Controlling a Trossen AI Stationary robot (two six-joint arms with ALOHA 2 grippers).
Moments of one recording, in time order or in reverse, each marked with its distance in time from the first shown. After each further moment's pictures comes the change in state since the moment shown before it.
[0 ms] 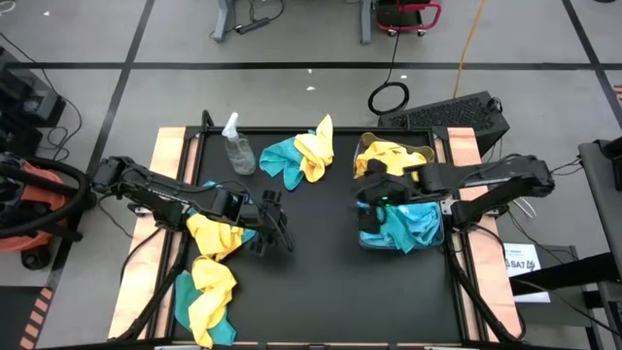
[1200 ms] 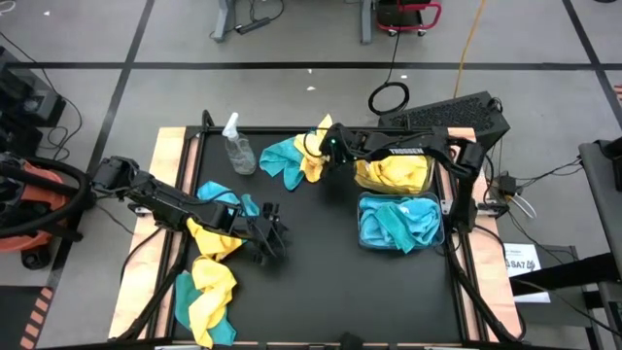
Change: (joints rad) left arm -0.069 0.000 -0.296 0.480 -0.001 -0.103; right arm -0.552 0.560 -0.001 0.526 -0.238 -0.228
